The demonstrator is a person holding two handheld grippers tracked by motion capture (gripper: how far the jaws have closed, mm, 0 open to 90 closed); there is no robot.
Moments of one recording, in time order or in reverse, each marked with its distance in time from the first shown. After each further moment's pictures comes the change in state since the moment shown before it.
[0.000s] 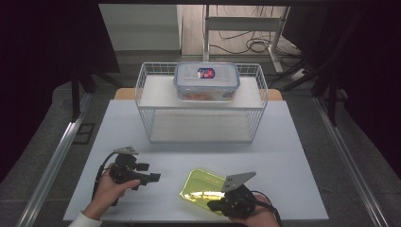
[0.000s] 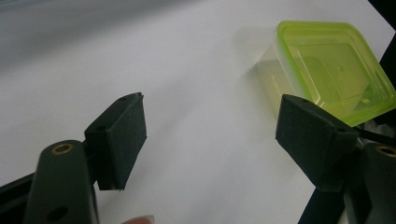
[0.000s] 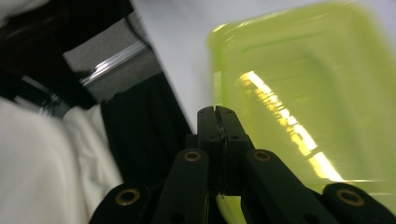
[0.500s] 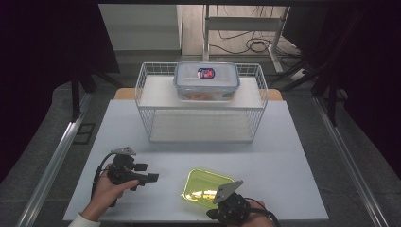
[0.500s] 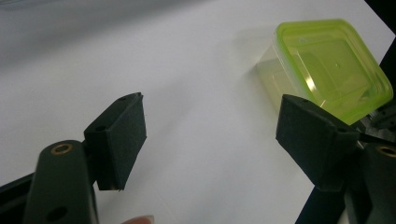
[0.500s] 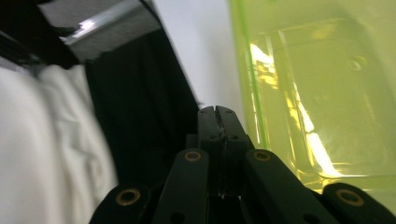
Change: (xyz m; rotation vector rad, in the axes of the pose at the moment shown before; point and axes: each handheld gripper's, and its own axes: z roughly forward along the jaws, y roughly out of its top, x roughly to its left) left arm 0.000 -0.002 -0.003 -0.007 0.008 -0.004; right arm 0.005 -0.008 0.017 0.133 -0.064 -0.062
